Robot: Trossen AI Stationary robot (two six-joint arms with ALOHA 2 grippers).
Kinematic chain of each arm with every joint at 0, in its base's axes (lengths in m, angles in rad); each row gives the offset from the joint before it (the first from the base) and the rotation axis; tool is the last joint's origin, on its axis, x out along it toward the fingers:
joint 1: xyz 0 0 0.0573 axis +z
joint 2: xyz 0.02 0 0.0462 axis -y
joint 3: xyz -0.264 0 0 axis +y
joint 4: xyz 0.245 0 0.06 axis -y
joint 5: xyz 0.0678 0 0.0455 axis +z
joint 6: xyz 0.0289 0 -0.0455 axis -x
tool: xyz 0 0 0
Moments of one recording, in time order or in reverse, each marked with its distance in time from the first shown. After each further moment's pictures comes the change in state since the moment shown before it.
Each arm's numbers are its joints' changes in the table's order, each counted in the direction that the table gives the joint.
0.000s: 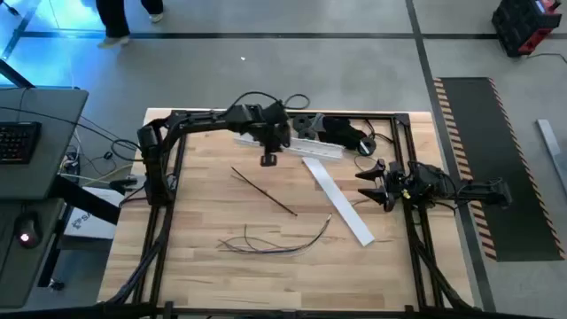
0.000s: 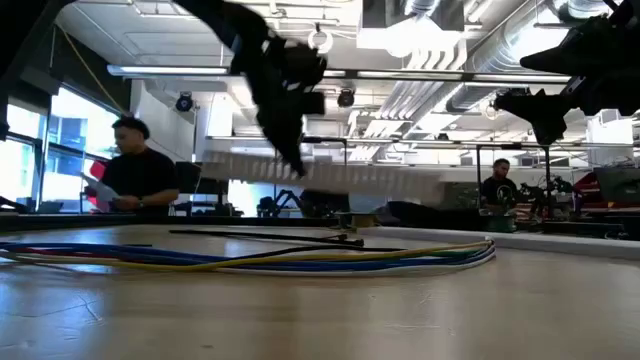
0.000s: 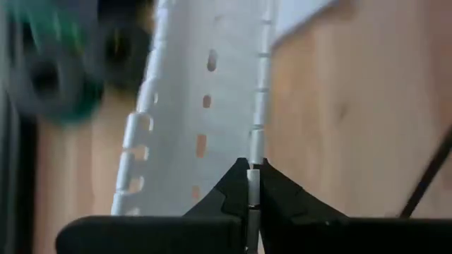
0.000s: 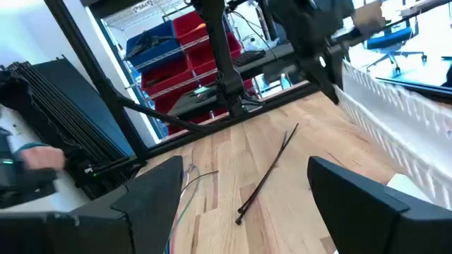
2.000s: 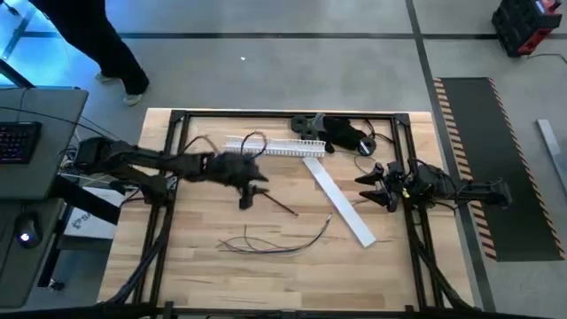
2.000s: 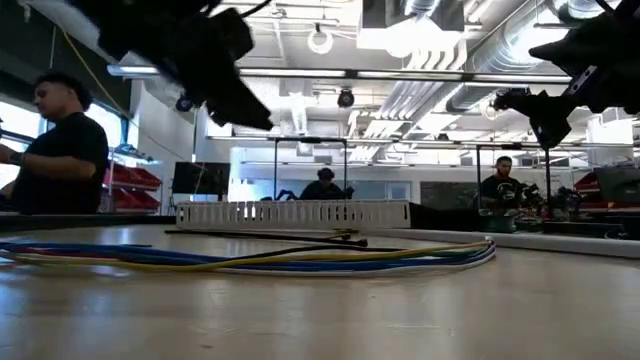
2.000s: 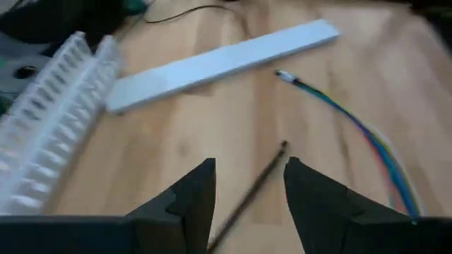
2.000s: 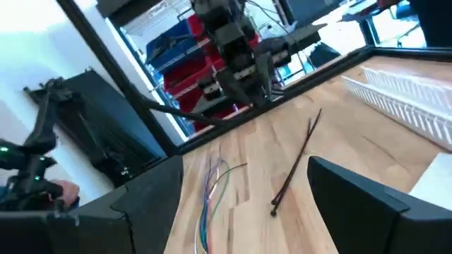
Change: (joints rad) left arm -0.472 0.605 0.831 0.877 0.130 0.532; right arm 0.000 -0.001 0.000 0.007 0.077 -0.107
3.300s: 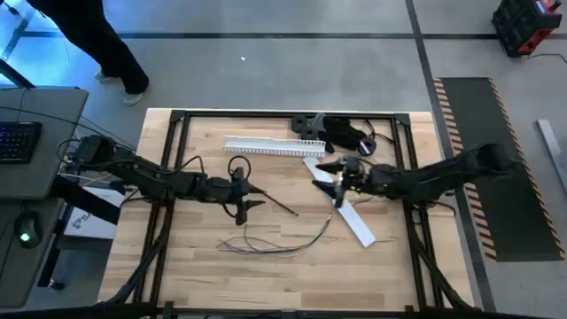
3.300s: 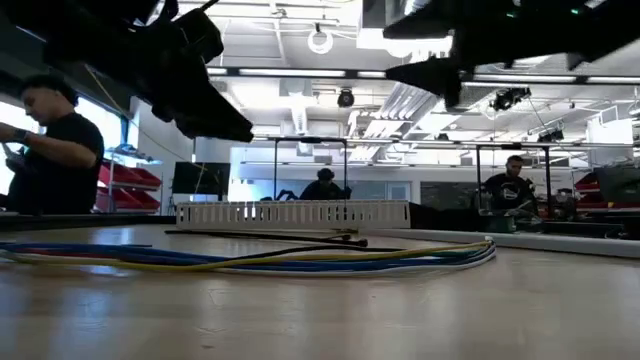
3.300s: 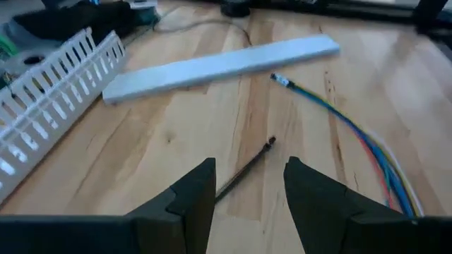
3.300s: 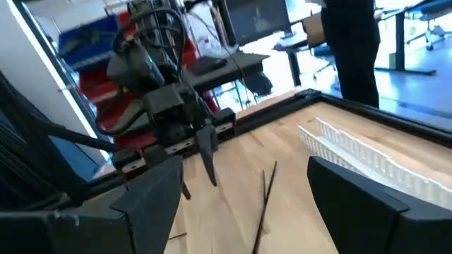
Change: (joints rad) left arm -0.196 0.000 0.124 0.145 0.312 0.116; right arm 0.112 -1.284 -0.500 0.701 -0.376 0.159
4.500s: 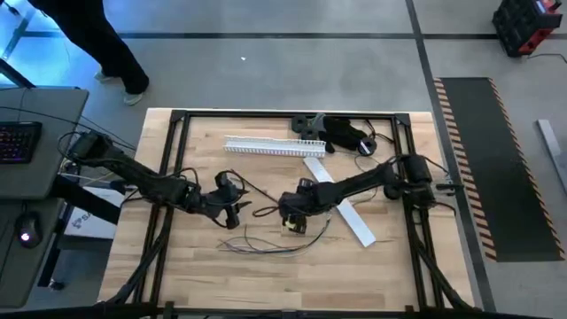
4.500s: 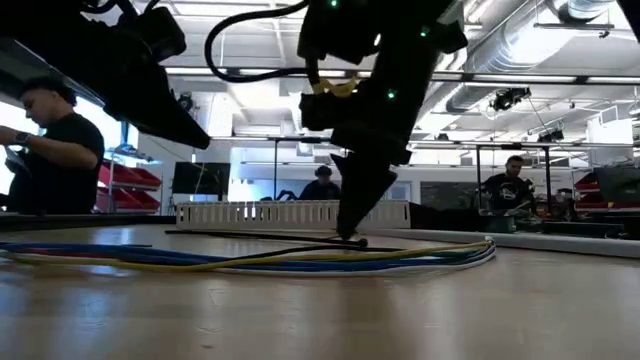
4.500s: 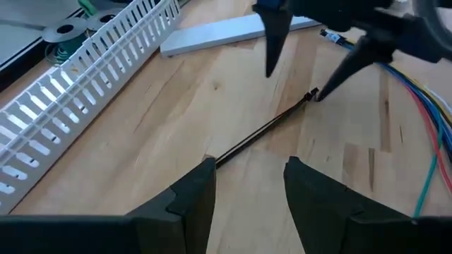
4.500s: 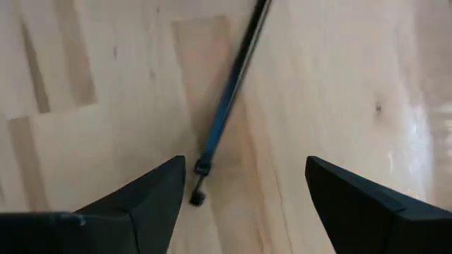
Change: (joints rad) left arm -0.171 0.100 0.000 -0.290 0.312 0.183; right arm 0.060 -0.755 -0.884 -1.326 0.069 0.015
